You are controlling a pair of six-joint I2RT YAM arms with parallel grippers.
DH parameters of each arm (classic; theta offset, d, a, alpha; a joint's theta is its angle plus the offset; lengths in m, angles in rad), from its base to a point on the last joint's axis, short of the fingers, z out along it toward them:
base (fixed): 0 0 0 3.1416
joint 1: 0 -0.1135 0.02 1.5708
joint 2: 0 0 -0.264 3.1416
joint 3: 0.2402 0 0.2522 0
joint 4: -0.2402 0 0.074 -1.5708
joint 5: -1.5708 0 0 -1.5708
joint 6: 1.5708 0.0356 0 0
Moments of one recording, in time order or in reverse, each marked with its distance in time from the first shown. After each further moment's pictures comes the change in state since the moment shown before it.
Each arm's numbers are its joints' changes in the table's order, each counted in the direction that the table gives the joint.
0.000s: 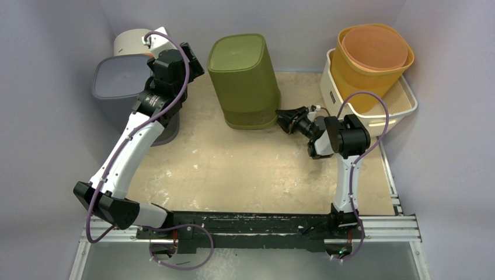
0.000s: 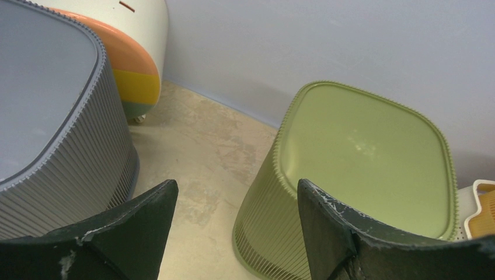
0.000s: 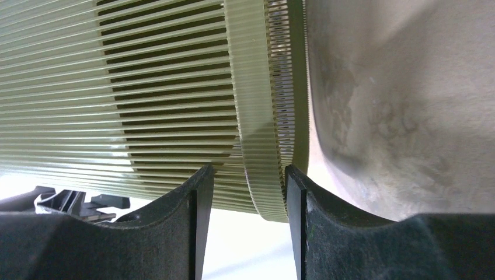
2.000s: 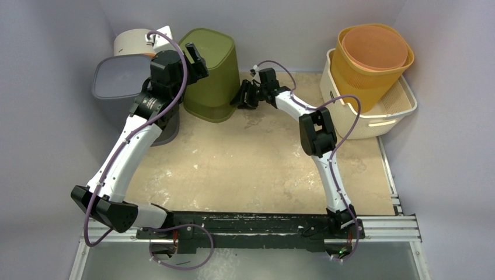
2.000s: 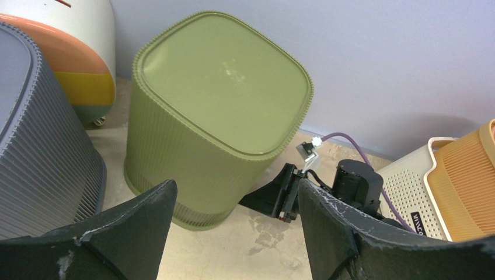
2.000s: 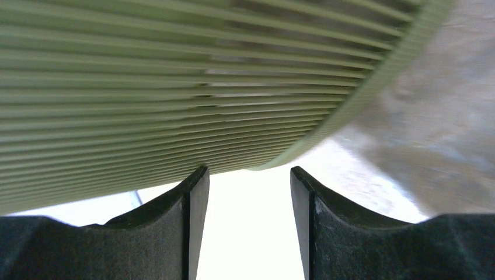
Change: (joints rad) left arm 0.000 -0.028 -0.011 0.027 -0.168 0.039; right arm -0.314 0.257 1.258 -1.617 -0.036 -0.987
